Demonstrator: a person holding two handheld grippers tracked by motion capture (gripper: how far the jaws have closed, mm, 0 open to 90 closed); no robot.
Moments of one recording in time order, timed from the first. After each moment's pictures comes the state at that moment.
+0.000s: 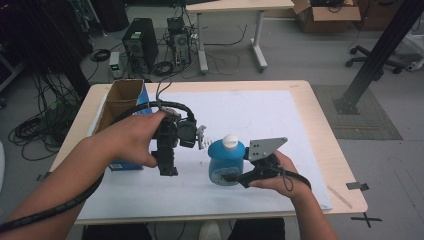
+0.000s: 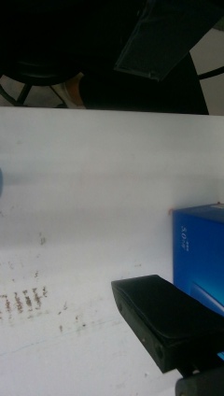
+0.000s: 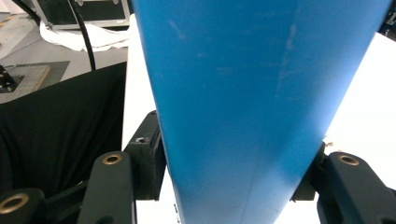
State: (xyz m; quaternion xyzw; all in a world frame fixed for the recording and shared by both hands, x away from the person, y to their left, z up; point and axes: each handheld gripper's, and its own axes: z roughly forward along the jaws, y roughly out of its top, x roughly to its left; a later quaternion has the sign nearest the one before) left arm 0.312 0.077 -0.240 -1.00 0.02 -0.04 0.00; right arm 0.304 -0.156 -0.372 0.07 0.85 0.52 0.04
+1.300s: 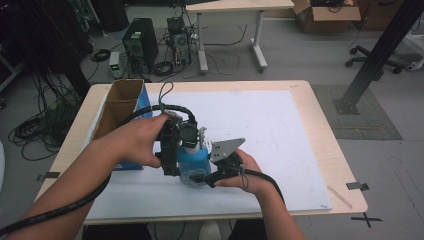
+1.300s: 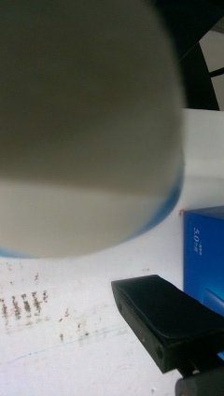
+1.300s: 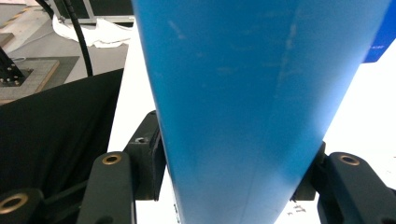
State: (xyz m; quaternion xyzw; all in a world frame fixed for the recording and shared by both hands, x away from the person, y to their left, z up) left arm 0.323 0.077 -0.260 -1.00 0.01 -0.03 0.00; right arm 0.318 -0.073 -0.393 0.04 0.86 0.51 0.03
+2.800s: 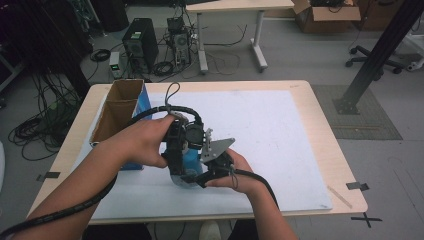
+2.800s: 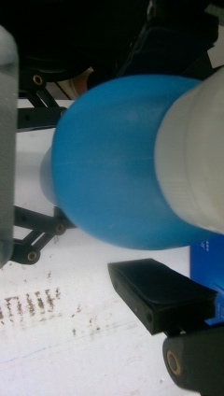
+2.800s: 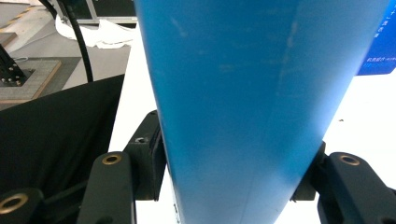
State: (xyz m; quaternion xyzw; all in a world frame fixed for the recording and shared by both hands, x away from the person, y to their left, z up) left arm 0.318 0.065 -0.259 -1.00 0.02 -0.04 0.00; right arm 0.319 -0.052 -0.393 0.03 0.86 0.51 0.03
